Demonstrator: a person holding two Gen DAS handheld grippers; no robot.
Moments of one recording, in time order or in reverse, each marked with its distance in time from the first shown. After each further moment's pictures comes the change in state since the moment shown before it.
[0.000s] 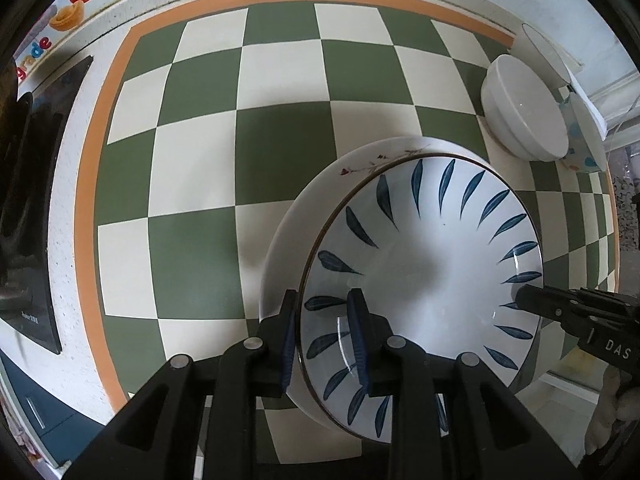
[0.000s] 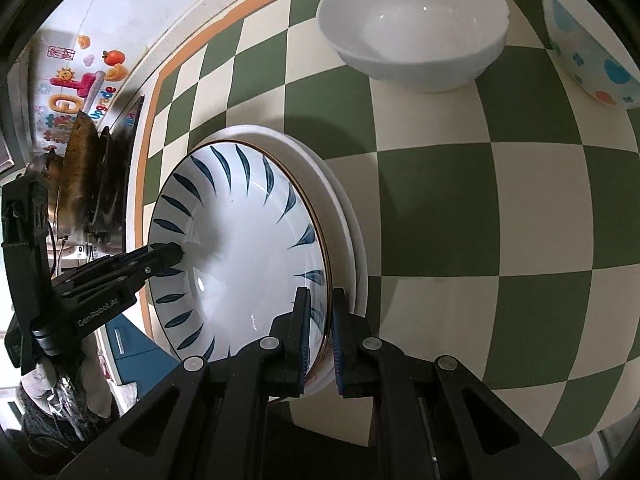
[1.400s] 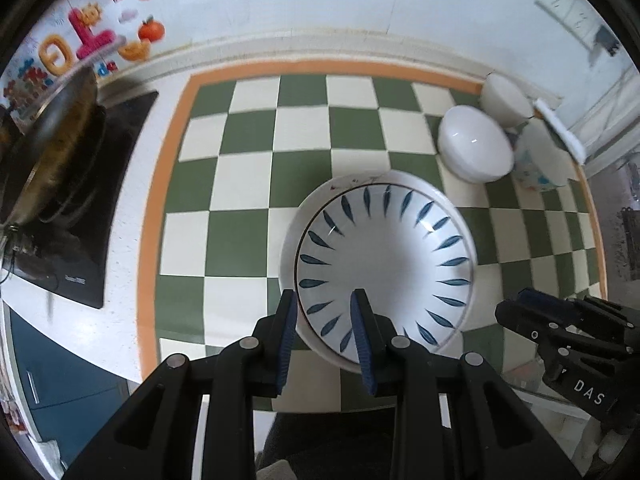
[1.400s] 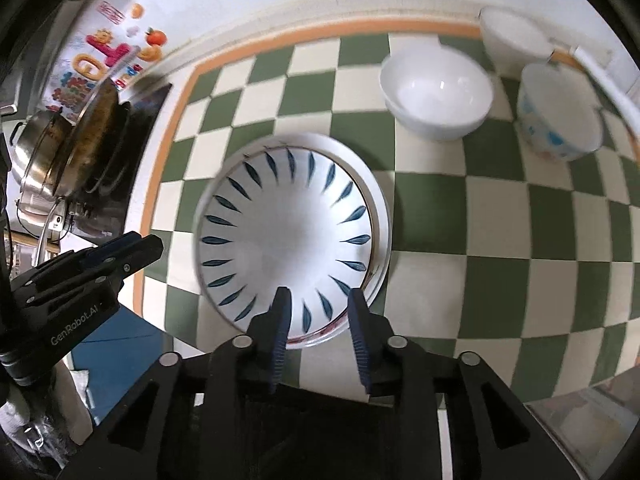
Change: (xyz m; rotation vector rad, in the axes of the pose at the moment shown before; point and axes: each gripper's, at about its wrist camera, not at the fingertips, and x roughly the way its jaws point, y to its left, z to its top) left arm -0.108 -0.034 -0.064 -0.043 -0.214 0.062; right arm -0.081 0.081 -0.061 -0.158 -0.164 -0.181
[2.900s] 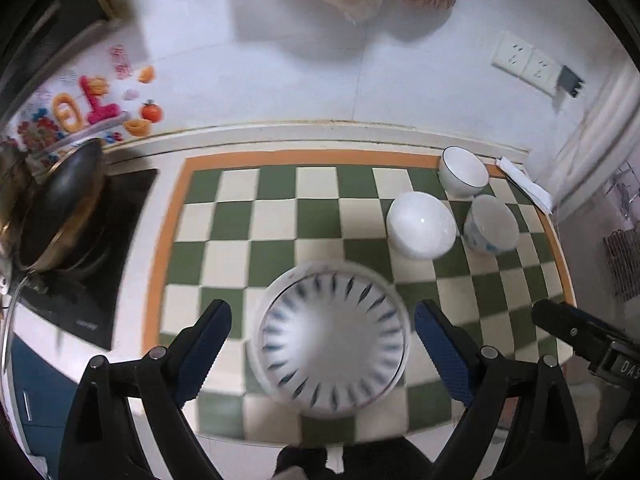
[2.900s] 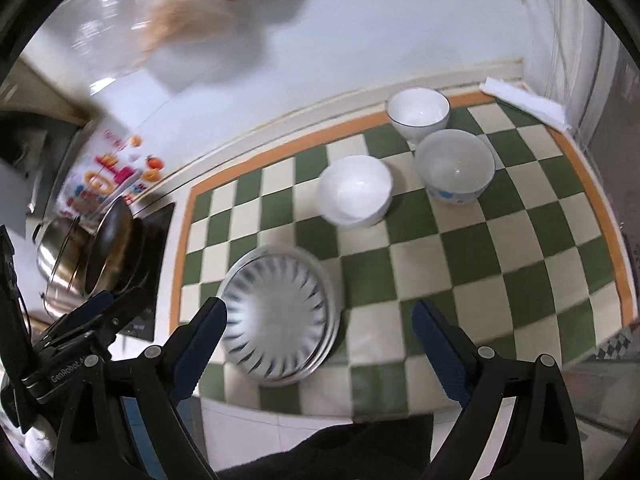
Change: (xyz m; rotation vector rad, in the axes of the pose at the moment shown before) left arm -0.053 -0.051 0.046 -0.003 -0.204 -0.007; right arm -0.101 -0.094 0.013 0.237 -0.258 0.055
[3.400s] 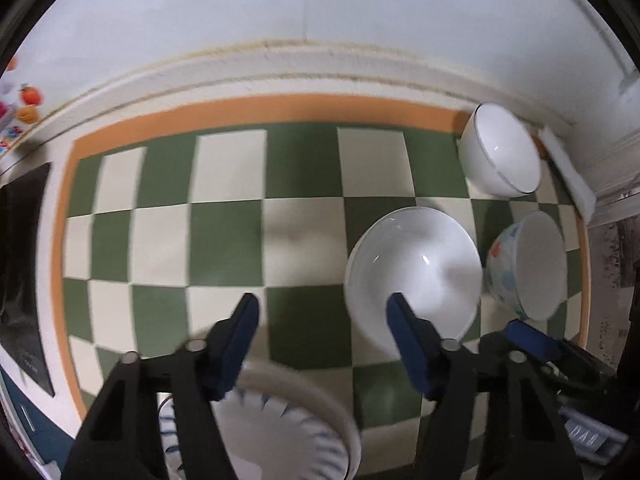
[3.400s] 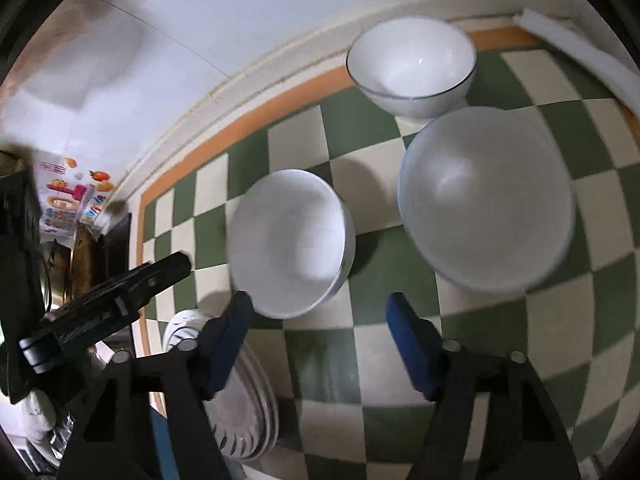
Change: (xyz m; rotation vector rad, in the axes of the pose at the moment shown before) left arm 0.204 -0.064 0.095 0.001 0.331 -0.055; right arm 0.174 -0.081 0.109 0.069 0.243 0.055
